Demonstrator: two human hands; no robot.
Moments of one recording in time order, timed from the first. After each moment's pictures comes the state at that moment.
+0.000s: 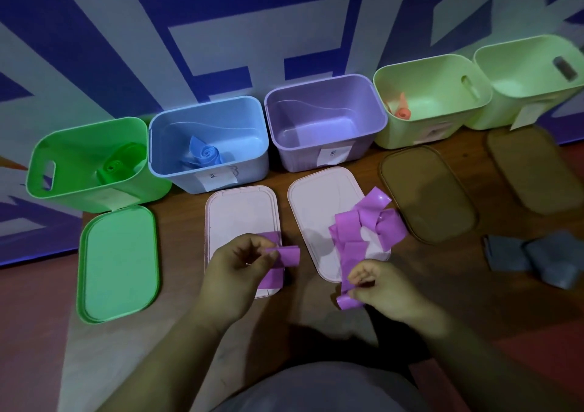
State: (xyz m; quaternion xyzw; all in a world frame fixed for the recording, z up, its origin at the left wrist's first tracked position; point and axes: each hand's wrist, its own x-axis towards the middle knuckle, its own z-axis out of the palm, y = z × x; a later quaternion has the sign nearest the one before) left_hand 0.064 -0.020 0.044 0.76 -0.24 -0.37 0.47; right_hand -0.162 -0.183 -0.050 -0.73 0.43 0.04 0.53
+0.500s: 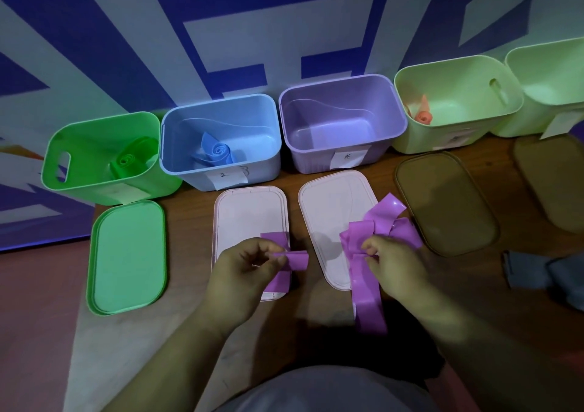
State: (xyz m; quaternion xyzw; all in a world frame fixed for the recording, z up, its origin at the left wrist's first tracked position) left_hand 0.067 -0.025 0.045 0.78 -0.24 -0.36 0.46; right_hand -0.128 -0.228 -0.061 -0.87 0.40 0.02 0.28
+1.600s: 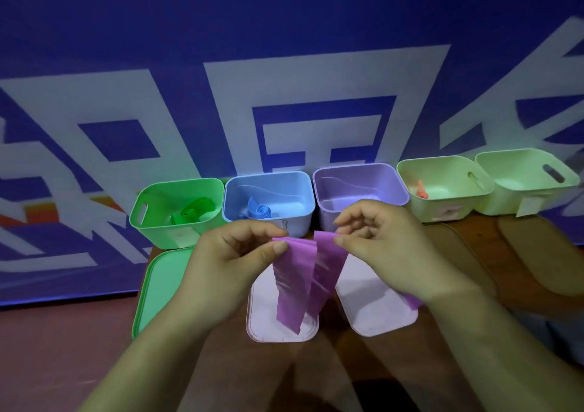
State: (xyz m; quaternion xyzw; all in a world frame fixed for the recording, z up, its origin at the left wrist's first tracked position) left_hand 0.086 0.041 0.209 0.68 -0.34 -0.22 0.61; right_hand -0.059 -0.139 0.204 -0.80 0.26 -0.19 0.50
